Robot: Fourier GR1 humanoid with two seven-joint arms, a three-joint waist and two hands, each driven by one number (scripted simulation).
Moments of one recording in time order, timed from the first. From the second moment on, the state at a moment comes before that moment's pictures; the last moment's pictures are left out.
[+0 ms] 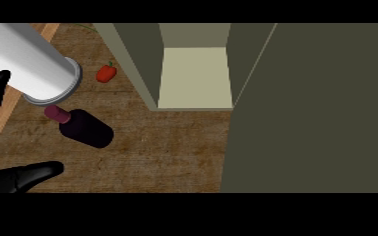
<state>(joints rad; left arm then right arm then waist) -0.10 0.16 0.13 -2.29 0.10 0.22 0.59 0.06 -0.17 0.05 -2.41 -0.21 0.09 0.35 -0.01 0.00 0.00</state>
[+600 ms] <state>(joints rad) 0.02 0.11 0.23 -2.02 0.11 0.16 0.25 0.11 -0.17 -0.03 -2.41 -0.24 0.18 0.32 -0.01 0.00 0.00</state>
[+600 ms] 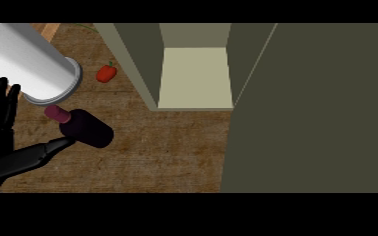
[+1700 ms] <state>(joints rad) 0.05 0.12 0.36 -1.49 0.18 -0.01 -0.20 0.14 -0.11 -0.03 -2.40 -0.30 0.25 0.33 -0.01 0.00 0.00</state>
